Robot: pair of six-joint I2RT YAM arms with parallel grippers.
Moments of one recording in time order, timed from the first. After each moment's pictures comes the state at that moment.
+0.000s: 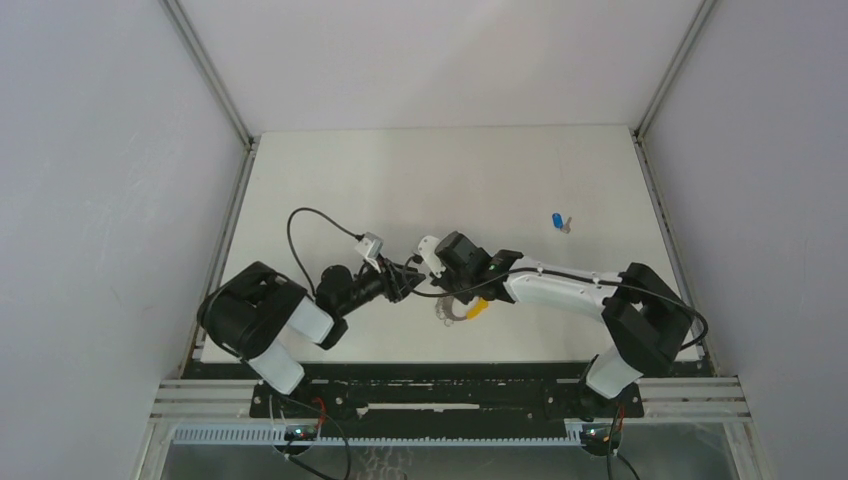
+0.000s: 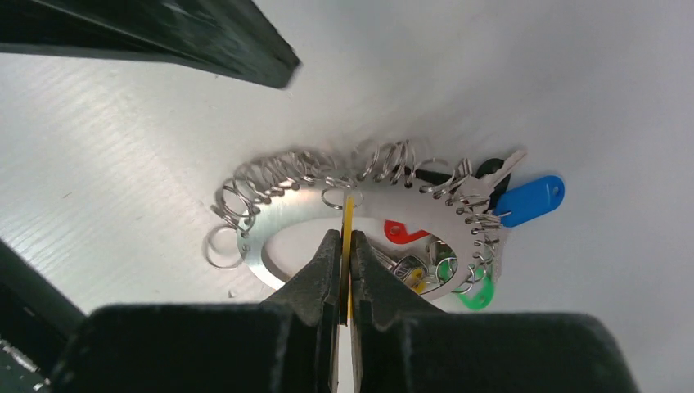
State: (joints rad) left arm -0.54 1.62 0.18 1.35 0.37 -0.49; right arm 0.91 1.59 0.97 -0.38 0.08 -0.16
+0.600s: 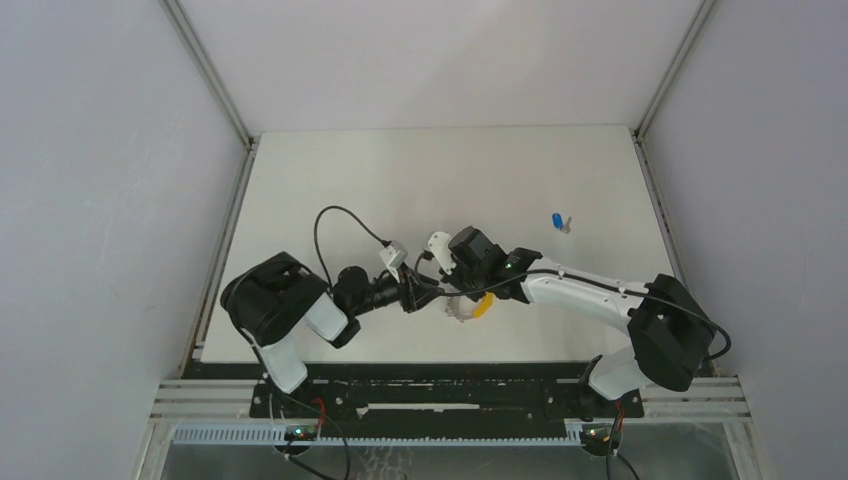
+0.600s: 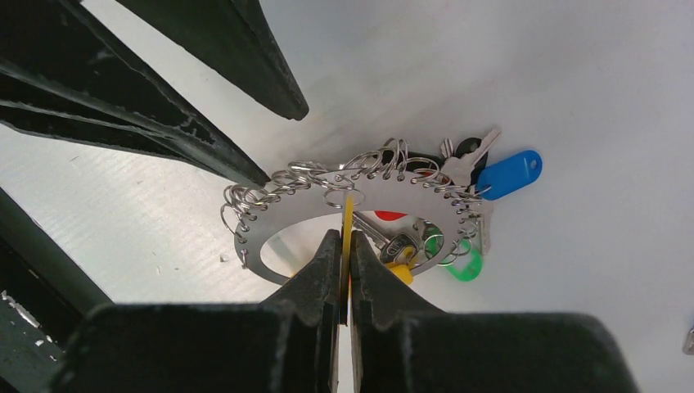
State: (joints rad) left arm -0.64 1.75 0.27 1.42 0.52 -0.42; right arm 0.87 1.46 0.94 -0.42 0.03 -0.20
